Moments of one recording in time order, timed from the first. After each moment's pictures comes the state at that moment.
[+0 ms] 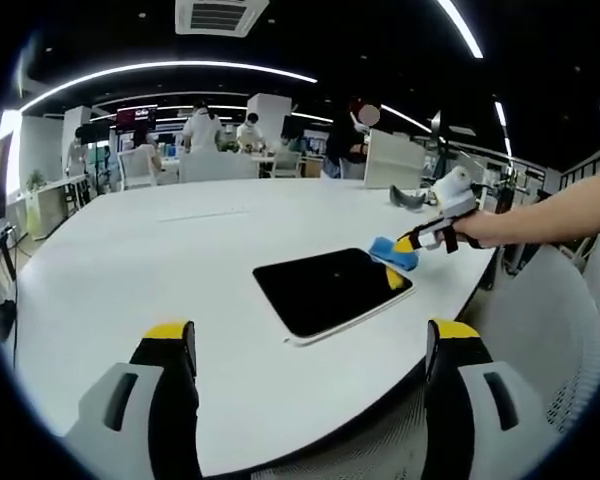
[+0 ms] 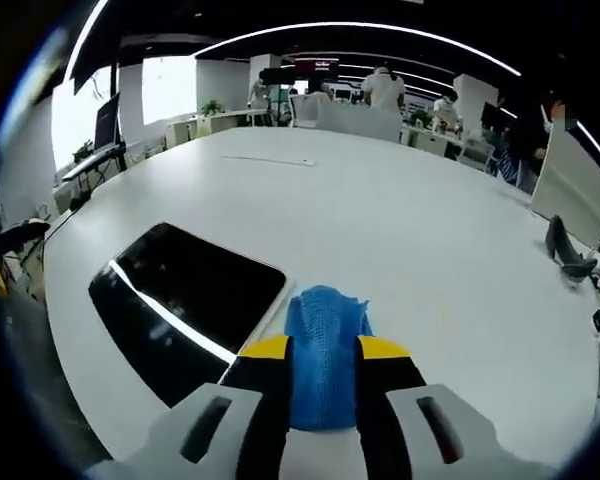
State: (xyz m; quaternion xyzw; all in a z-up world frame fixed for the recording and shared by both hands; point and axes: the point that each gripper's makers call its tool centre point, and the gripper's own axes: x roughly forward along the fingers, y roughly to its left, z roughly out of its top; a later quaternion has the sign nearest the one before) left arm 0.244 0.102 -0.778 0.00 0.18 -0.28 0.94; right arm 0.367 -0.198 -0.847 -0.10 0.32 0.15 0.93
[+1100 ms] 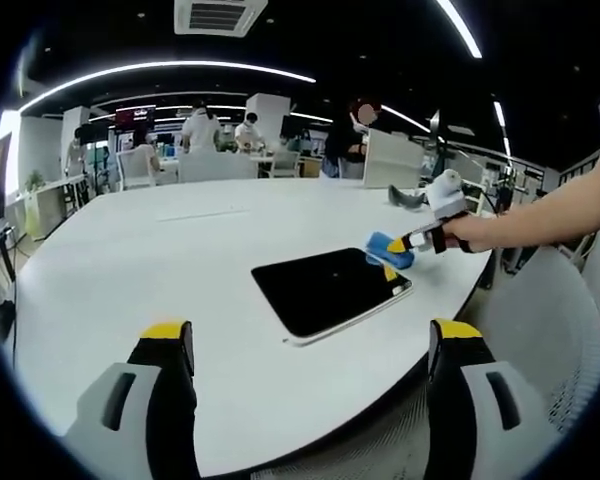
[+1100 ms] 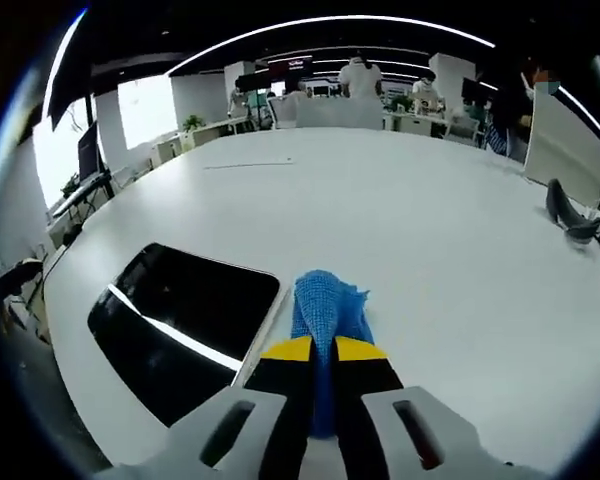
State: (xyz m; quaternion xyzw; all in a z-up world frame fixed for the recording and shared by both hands) left arm 0.244 0.098 -0.779 0.00 0.18 -0.29 0.94; right arm 0.388 -0.203 -0.860 -0.02 0.33 0.13 0.93
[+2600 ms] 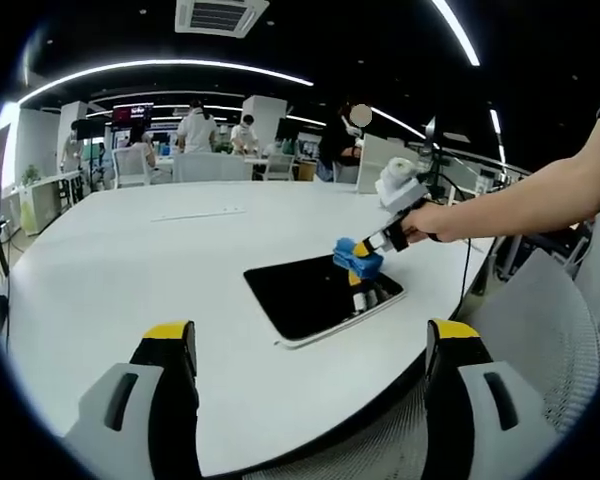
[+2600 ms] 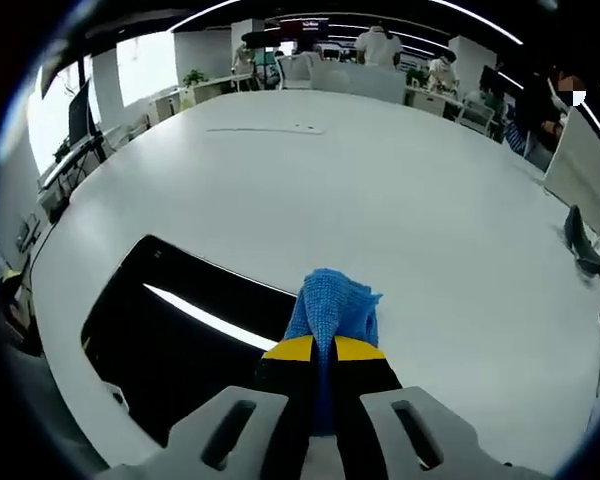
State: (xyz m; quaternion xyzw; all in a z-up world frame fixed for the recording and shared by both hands) left arm 0.242 0.095 -0.777 -0.02 0.17 -0.30 0.94; right arm 0.372 -0.127 -0.843 -0.12 0.41 0.13 0.89
